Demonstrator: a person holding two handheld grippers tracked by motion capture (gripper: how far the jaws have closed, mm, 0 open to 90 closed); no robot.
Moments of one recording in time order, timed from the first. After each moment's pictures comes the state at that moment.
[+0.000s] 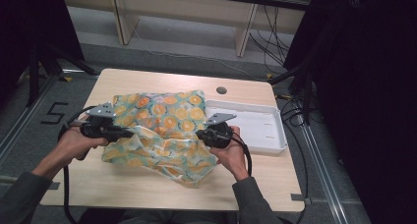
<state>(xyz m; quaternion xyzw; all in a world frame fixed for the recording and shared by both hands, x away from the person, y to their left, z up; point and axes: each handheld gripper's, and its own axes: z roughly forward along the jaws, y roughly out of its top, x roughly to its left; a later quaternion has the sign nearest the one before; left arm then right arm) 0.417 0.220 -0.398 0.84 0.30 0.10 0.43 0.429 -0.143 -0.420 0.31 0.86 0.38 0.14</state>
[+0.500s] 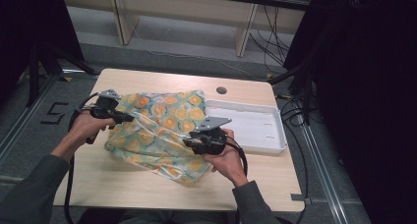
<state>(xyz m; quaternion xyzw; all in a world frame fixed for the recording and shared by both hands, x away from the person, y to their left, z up) 0.482 0.234 -0.424 0.83 0.38 0.11 0.40 0.402 -0.120 -0.404 0.25 0.86 0.42 0.12</state>
